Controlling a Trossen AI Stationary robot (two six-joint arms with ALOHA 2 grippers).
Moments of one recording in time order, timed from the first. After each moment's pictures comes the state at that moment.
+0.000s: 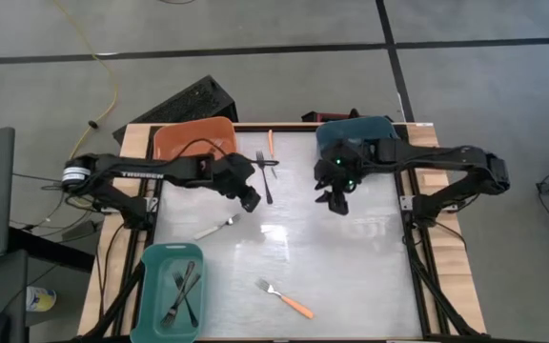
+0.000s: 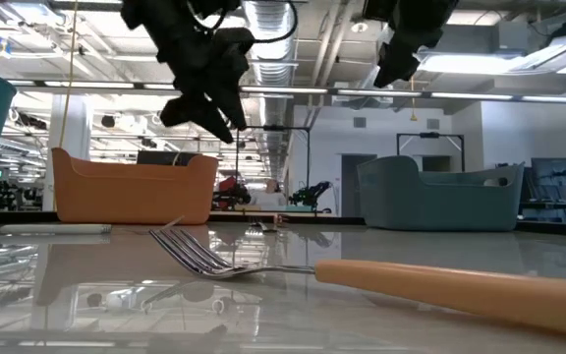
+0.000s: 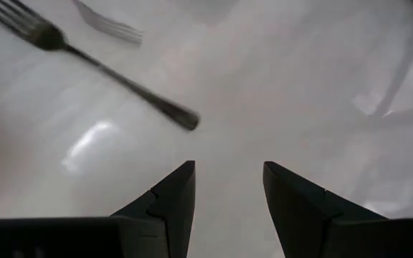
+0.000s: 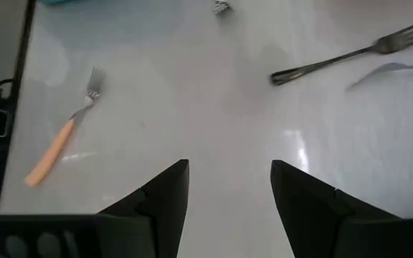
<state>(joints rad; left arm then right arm) 0.16 1.45 1.03 -0.40 -0.01 -0.63 -0.15 1.35 1.24 -0.81 -0.22 0.00</state>
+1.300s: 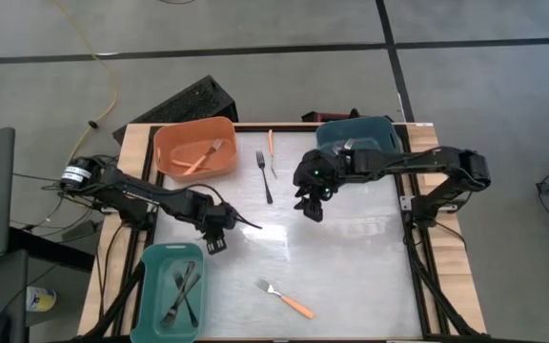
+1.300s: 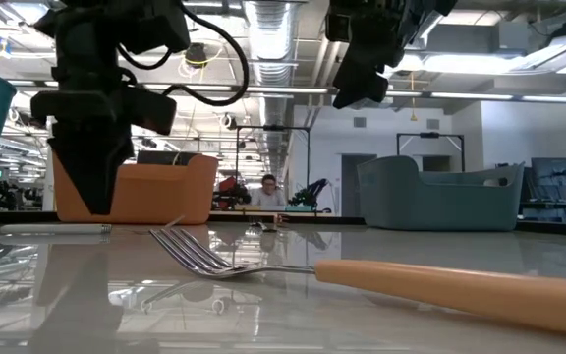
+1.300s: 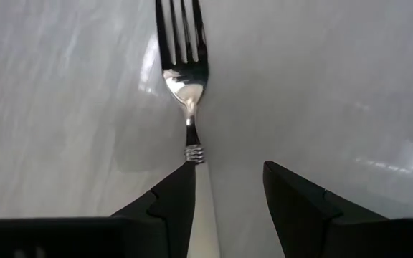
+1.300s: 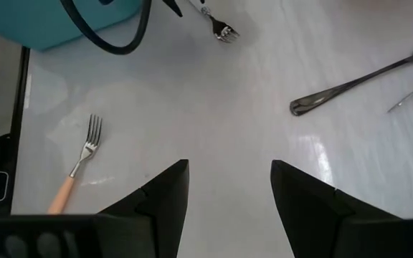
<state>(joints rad) -0.13 1.45 0.78 -0.61 -0.06 -0.51 -0.10 1.52 1.24 -0.59 -0.21 0.18</state>
